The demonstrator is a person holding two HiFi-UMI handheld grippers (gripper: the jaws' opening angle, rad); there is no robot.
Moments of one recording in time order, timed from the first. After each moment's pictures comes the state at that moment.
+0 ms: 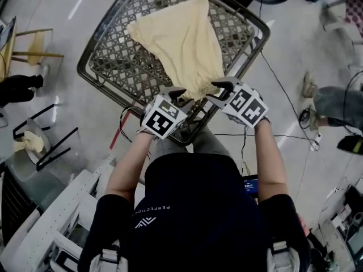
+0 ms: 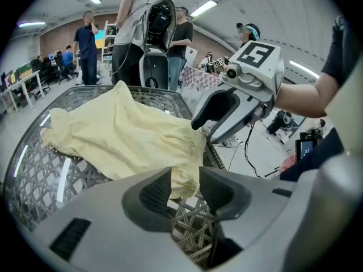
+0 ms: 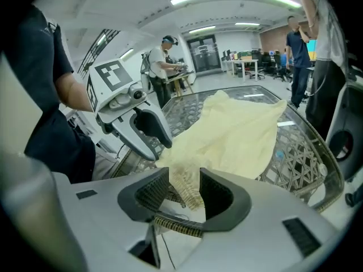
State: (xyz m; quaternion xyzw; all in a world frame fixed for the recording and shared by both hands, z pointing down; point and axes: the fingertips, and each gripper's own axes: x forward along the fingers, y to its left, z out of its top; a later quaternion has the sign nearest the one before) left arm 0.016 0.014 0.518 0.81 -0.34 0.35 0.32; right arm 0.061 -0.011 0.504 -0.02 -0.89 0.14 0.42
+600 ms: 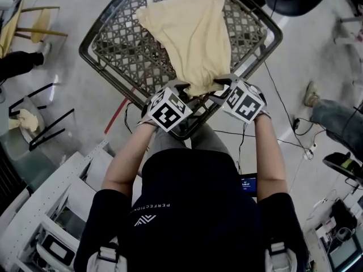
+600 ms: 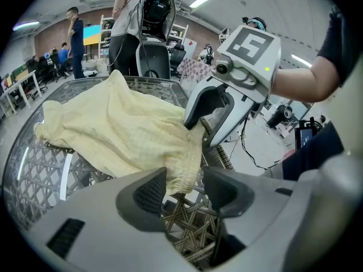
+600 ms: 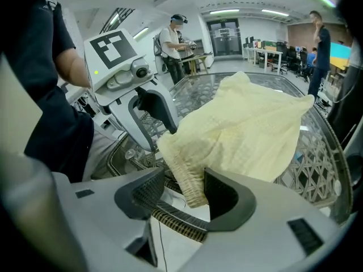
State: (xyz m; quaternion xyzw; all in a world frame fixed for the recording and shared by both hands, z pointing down) left arm 0.022 0.024 0.542 0.80 -0.33 0.39 0.32; right arm 0.064 0.004 0.545 -0.10 -0.86 0.10 0.49
